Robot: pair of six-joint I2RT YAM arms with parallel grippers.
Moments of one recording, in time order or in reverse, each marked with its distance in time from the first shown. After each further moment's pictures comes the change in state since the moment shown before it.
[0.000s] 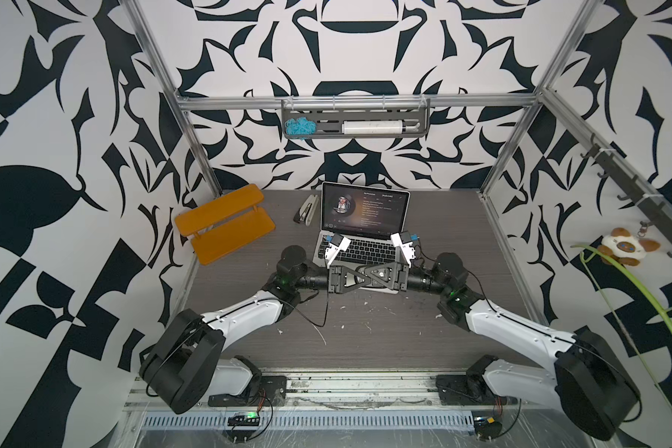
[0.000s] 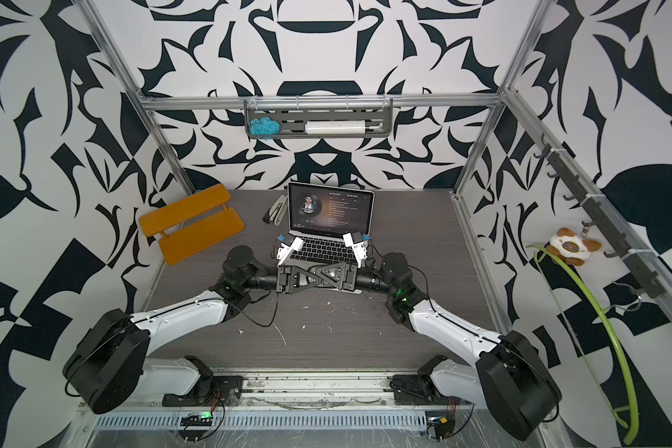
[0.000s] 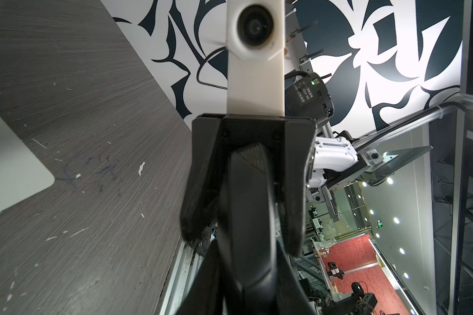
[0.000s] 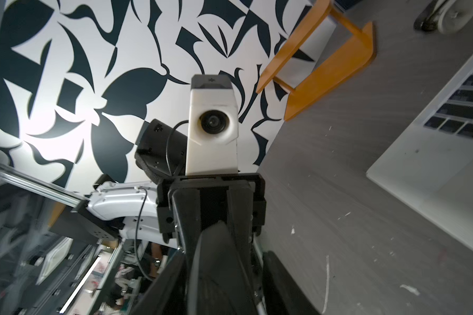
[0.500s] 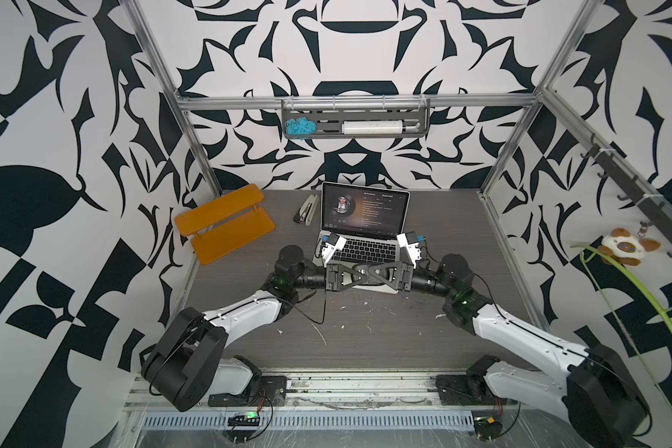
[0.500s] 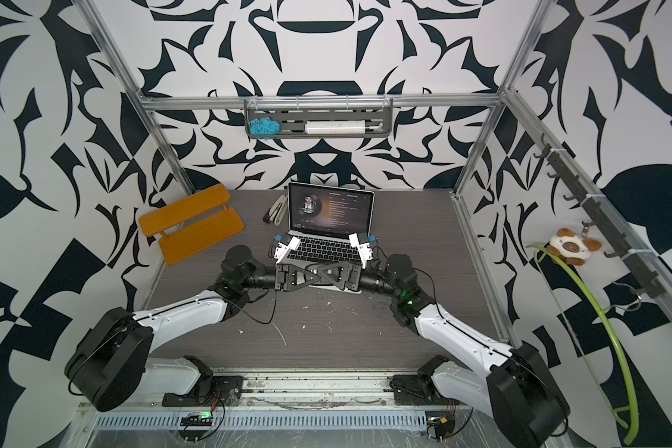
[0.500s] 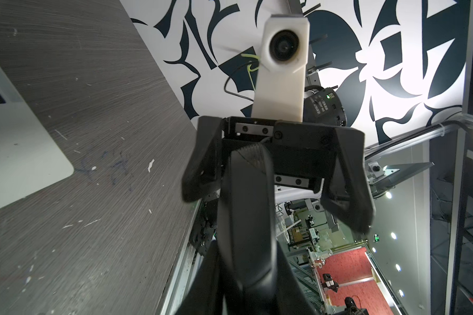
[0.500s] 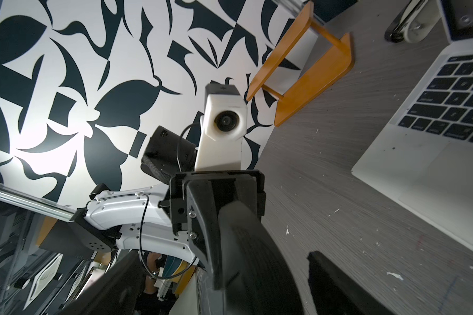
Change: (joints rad) left arm 0.051 0.011 -0.018 -0.005 0.005 -0.037; right arm -0.056 -0.111 -0.021 -0.116 0.042 -0.012
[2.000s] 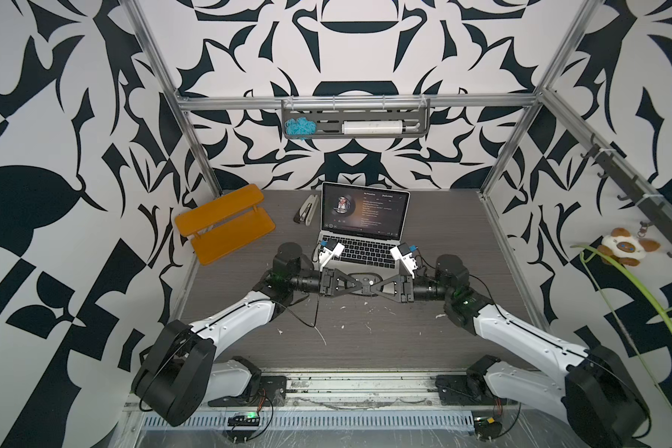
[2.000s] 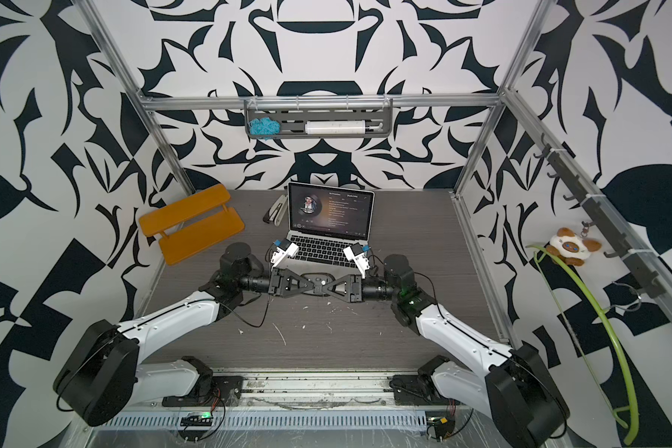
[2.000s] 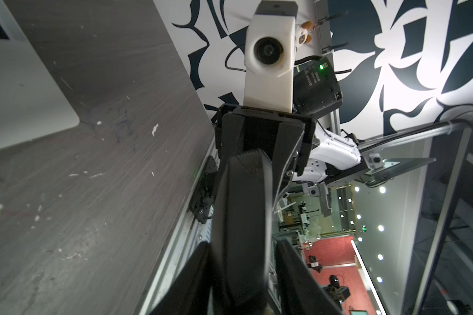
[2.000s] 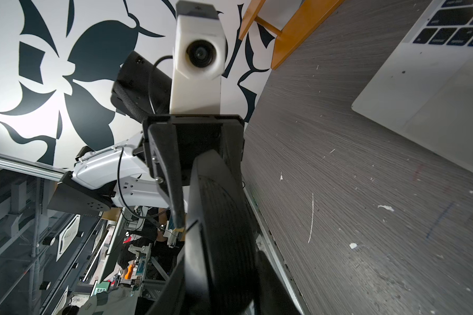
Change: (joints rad) left arm 0.023 -0.081 0.024 -0.293 0.098 0.103; right arm 0.008 0.033 -0.005 -0.173 -0.195 -0.105
